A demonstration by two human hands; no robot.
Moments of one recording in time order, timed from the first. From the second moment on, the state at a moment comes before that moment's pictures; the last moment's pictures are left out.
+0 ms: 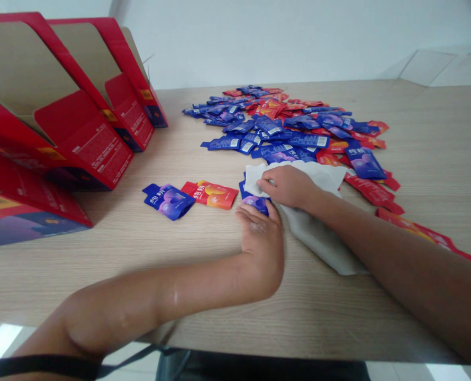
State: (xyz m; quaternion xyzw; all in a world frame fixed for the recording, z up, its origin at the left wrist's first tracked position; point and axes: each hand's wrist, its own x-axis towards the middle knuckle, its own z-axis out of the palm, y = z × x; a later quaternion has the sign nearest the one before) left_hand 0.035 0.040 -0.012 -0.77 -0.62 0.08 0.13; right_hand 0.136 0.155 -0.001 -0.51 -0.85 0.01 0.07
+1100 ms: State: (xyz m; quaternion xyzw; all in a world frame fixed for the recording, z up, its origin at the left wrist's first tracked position) left_hand 0.035 0.040 -0.009 -0.77 -0.62 0.08 0.13; right_hand 0.129 0.144 0.003 -0.44 -0.89 0.07 0.12
